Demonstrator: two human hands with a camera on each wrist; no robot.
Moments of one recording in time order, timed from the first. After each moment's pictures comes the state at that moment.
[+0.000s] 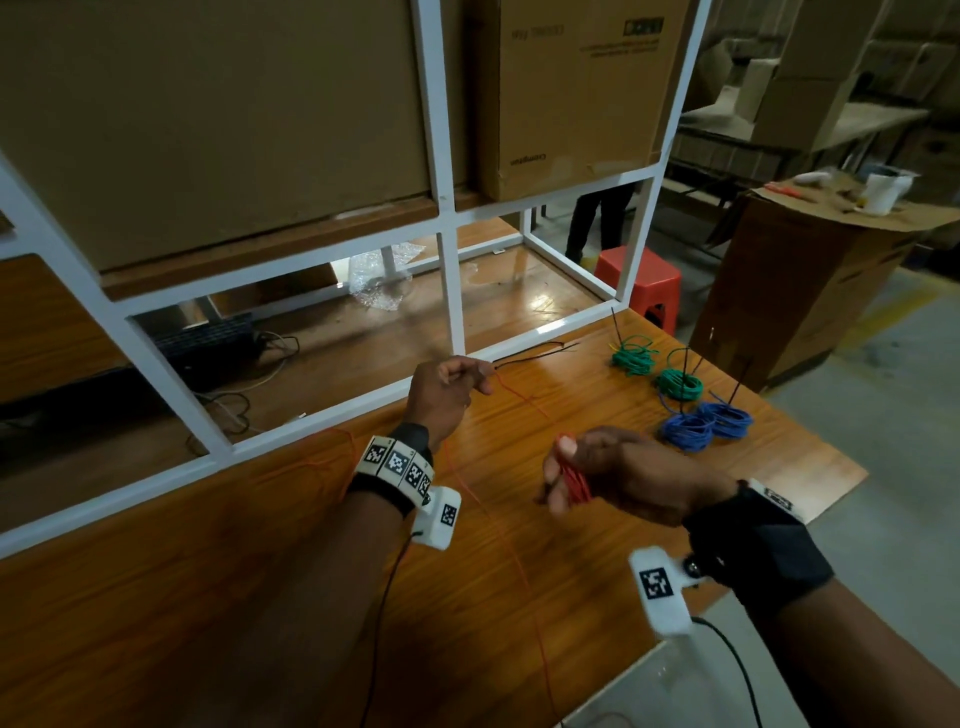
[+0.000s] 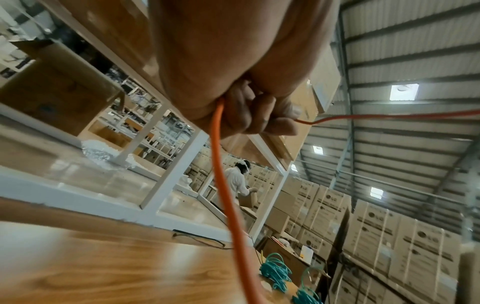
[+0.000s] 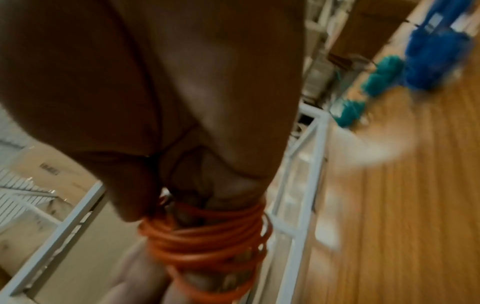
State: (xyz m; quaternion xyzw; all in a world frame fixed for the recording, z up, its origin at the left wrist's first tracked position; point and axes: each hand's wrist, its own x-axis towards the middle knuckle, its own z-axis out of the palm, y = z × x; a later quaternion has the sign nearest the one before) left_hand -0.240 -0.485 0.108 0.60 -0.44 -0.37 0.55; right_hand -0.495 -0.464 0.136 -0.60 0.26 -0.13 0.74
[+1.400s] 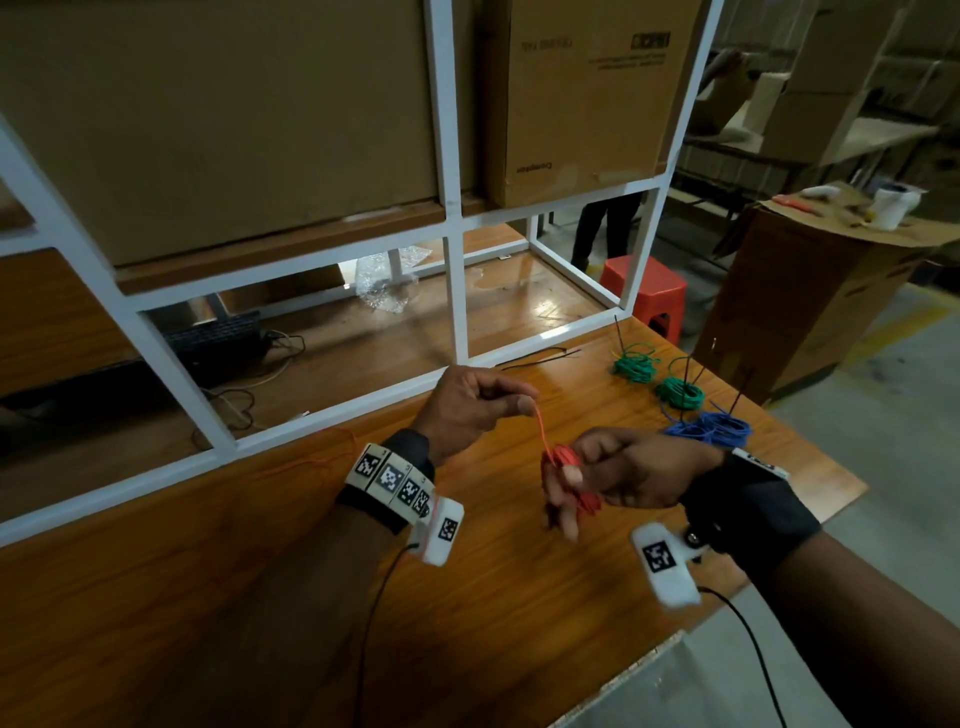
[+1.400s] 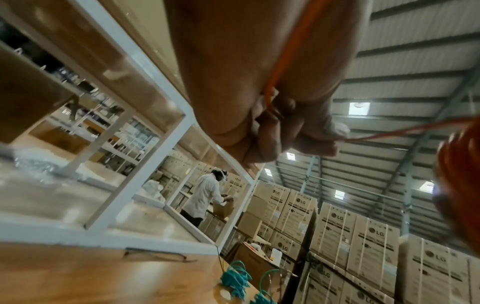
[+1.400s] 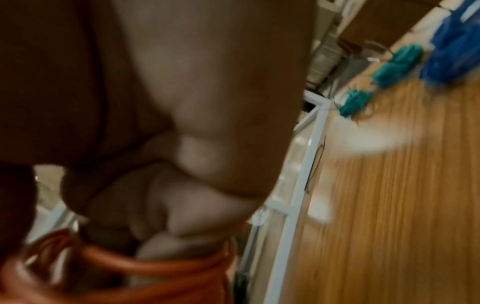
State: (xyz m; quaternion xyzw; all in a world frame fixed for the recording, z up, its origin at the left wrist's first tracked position) left_hand -0.263 -0.447 0.145 0.48 -0.59 -0.42 0.49; right_hand -0.494 -0.487 0.146 -0.61 0.06 0.03 0.79
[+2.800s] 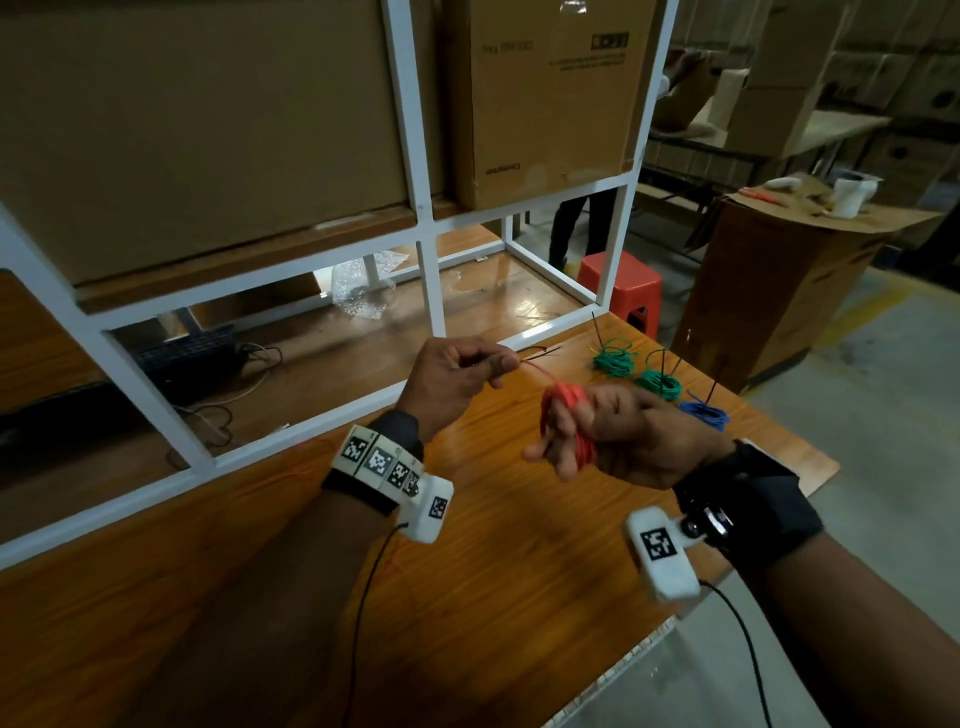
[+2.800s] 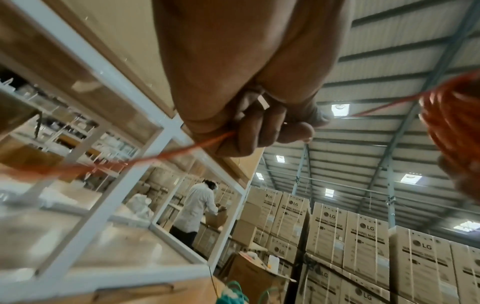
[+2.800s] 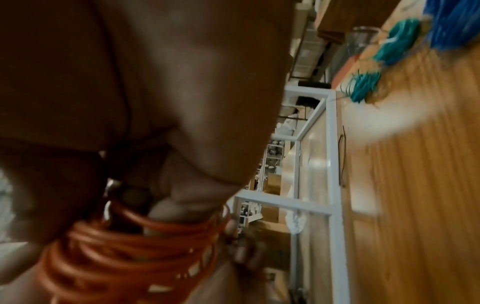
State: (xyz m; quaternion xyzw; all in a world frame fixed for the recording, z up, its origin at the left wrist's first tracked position) left_hand -0.266 -0.472 0.162 0.48 -0.61 -0.33 0.54; right_hand -0.505 -0.479 0.172 -0.54 -0.01 -0.15 0.83
